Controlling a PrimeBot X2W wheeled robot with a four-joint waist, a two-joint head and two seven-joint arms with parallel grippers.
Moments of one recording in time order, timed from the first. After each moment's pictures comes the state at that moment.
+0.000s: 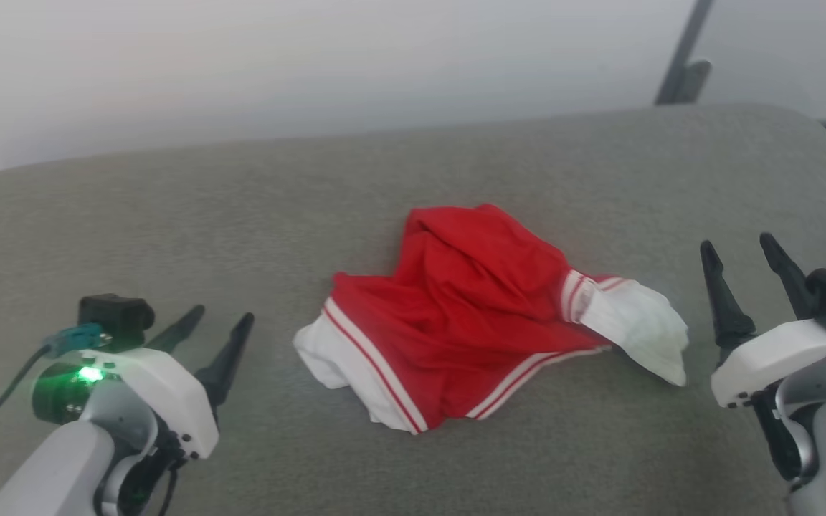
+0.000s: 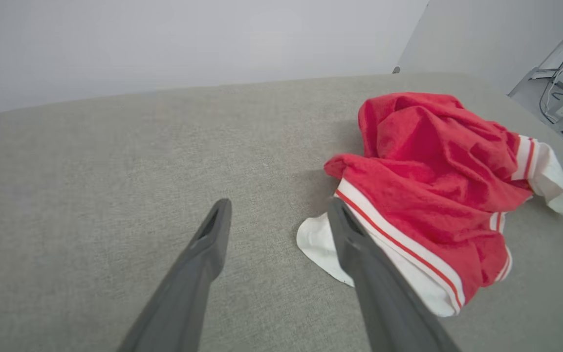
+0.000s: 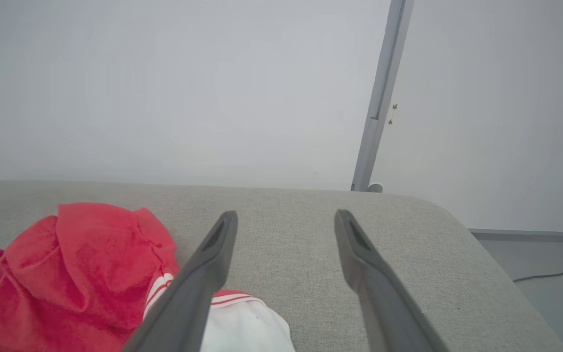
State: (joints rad) left arm -0.31 0.58 -0.46 0.22 -0.82 0.00 0.06; right arm -0.24 -0.22 -0.05 0.20 0.22 0.13 -0.03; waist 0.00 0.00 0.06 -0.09
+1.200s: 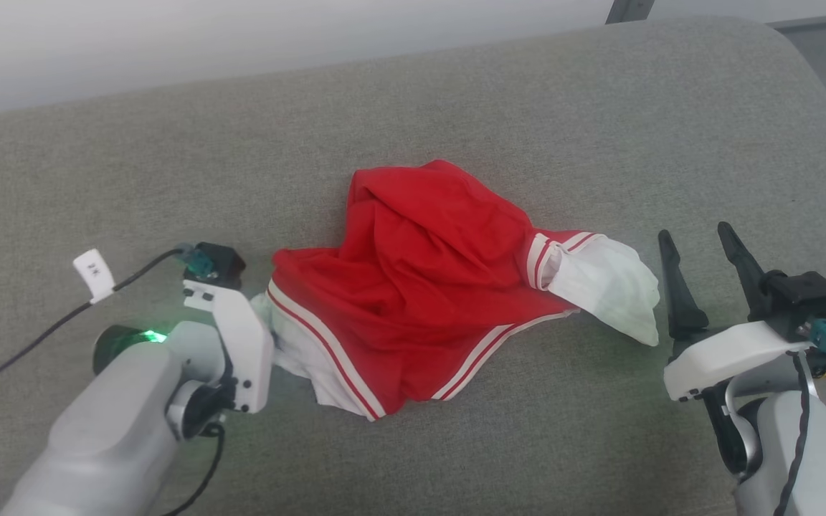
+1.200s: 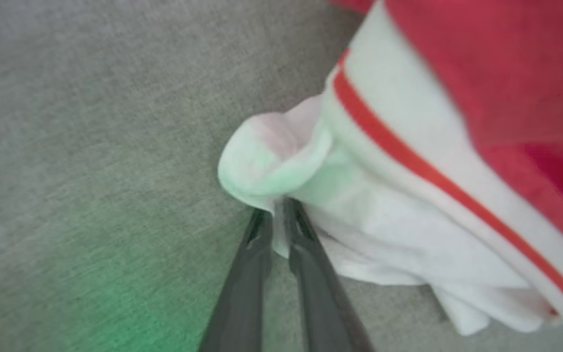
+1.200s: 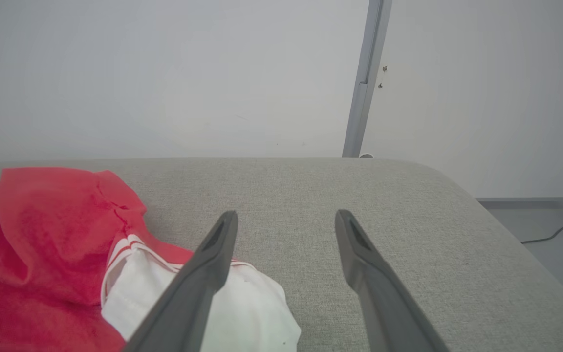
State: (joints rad) left arm -0.62 0.42 -0.69 0.63 -0.81 -0.02 0.50; right arm -0.28 -0.10 -0.05 0.26 0.12 0.13 -0.17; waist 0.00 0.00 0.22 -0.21
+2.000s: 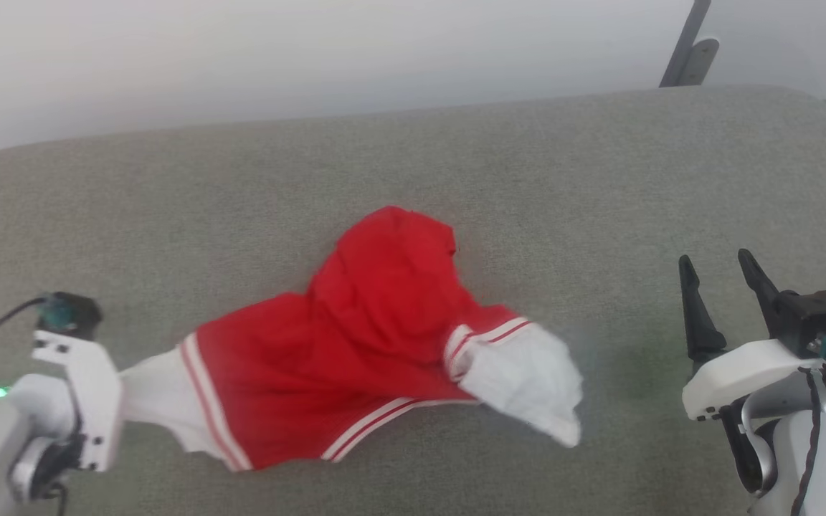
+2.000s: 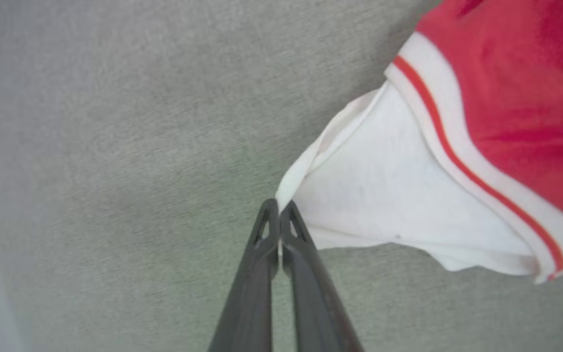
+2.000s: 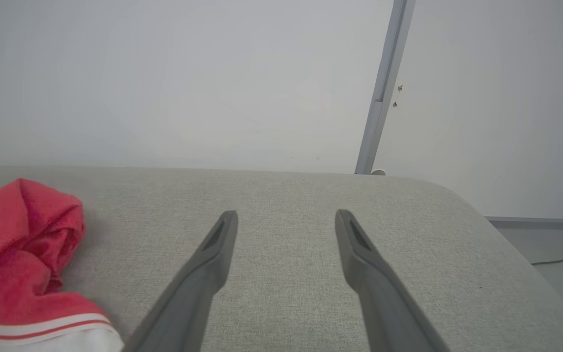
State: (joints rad) left arm -0.47 0.76 -0.65 0.44 -0.79 0.06 0.55; right arm -0.24 -0.11 -0.10 0.29 0.08 0.13 -0.16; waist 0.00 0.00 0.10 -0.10
